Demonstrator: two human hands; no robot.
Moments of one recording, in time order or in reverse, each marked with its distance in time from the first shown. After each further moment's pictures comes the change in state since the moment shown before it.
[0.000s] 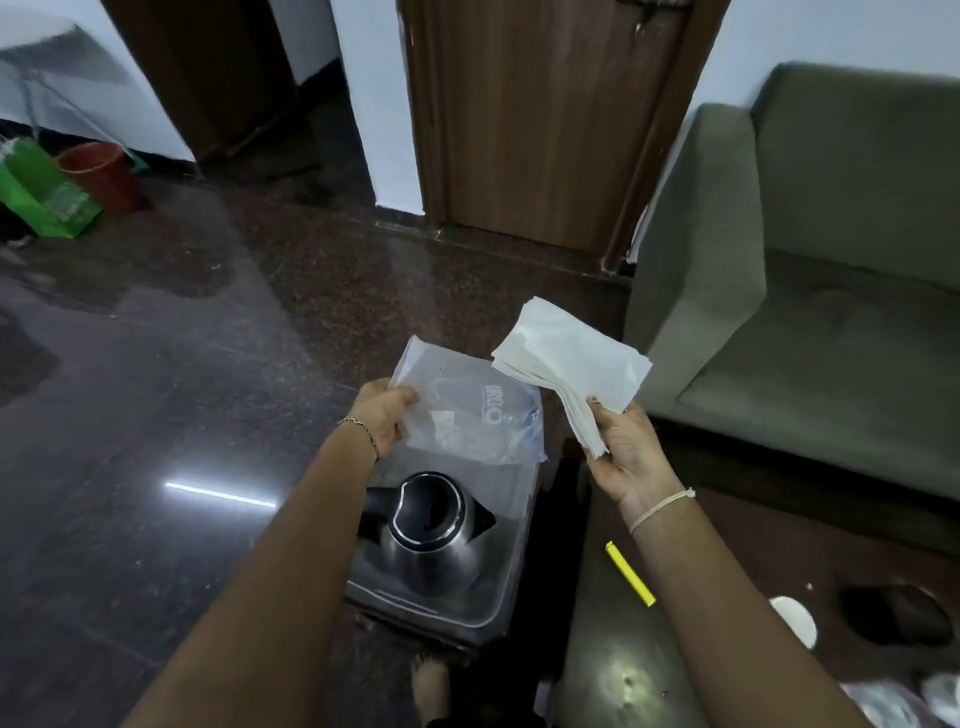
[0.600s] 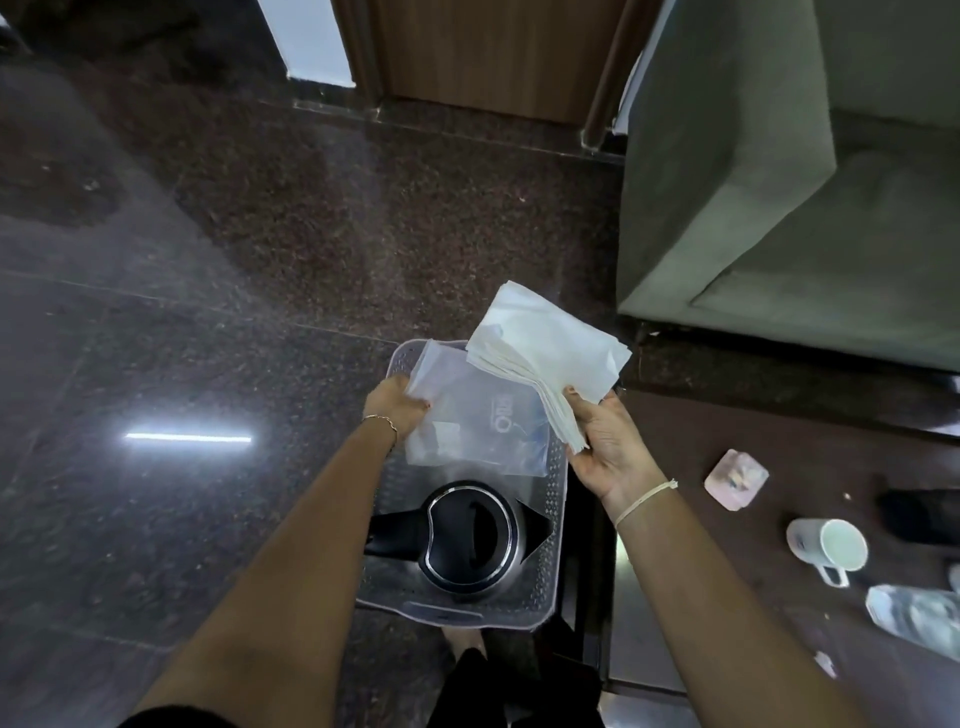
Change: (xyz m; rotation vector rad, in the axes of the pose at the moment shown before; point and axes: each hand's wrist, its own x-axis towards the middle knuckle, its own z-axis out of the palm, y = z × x) left_hand 0.141 -0.078 -0.008 0.893 -0.141 0.016; right_hand 0.085 0.116 0.005 0.051 0.159 0.158
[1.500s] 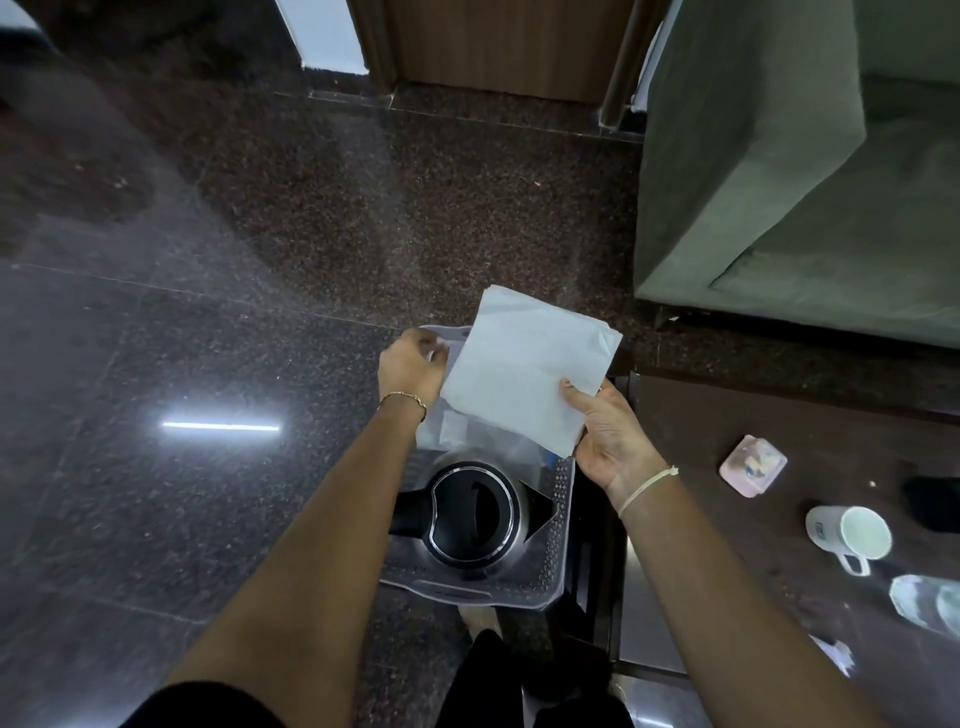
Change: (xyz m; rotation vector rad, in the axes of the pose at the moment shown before) left_hand -0.013 0.030 0.002 -0.106 0.306 0.151; right_hand -0.003 0.004 -0.005 -0.132 0.024 0.055
